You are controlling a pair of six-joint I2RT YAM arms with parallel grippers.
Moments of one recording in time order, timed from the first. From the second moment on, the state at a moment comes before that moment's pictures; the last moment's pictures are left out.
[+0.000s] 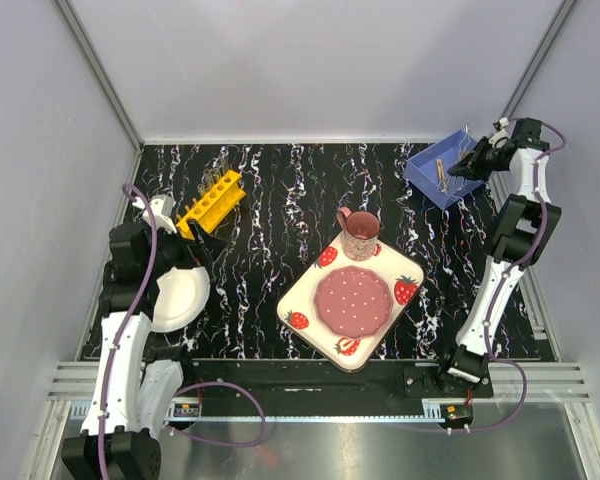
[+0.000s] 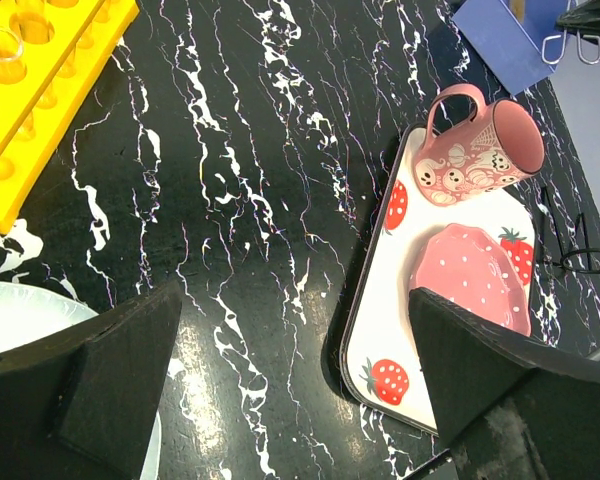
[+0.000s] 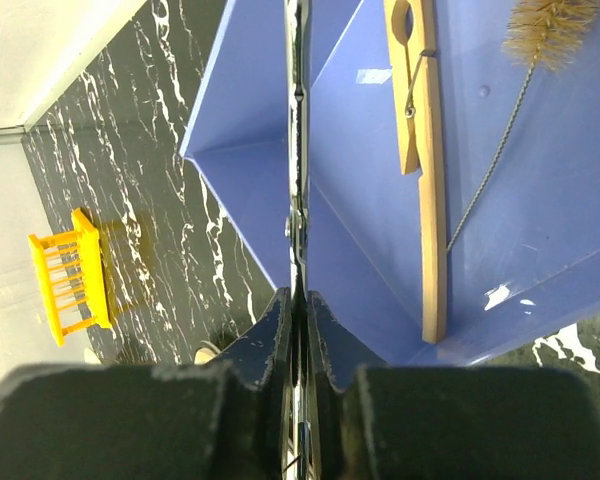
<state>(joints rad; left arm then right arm) 0.11 0.73 0.68 -0.41 0.59 -0.28 -0.37 2.44 2.27 -0.85 -0.73 0.27</state>
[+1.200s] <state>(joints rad) 0.11 0.70 0.68 -0.42 0.59 -0.28 -0.39 2.37 2.31 -0.93 -0.63 0.12</state>
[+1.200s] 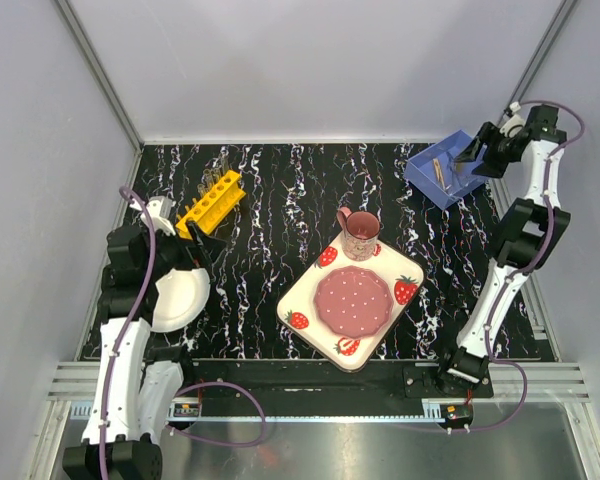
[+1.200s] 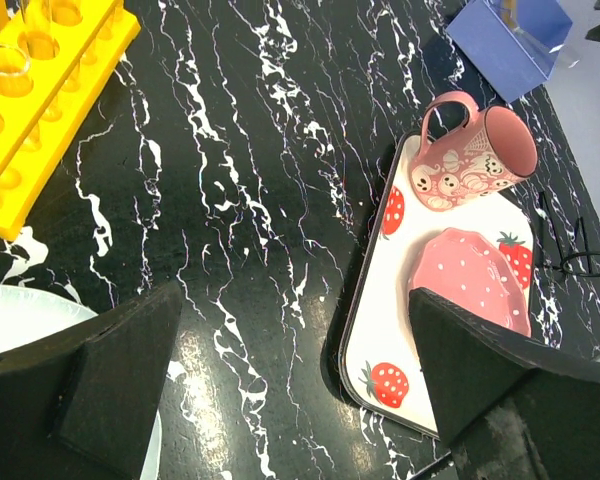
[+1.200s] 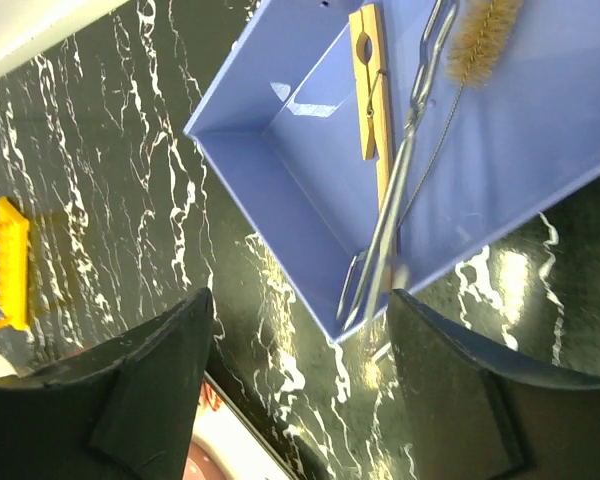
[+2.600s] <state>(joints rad) 0.11 0.75 0.69 -0.49 0.59 -0.31 -0.64 1.25 1.08 -1.00 -0.28 -0.66</state>
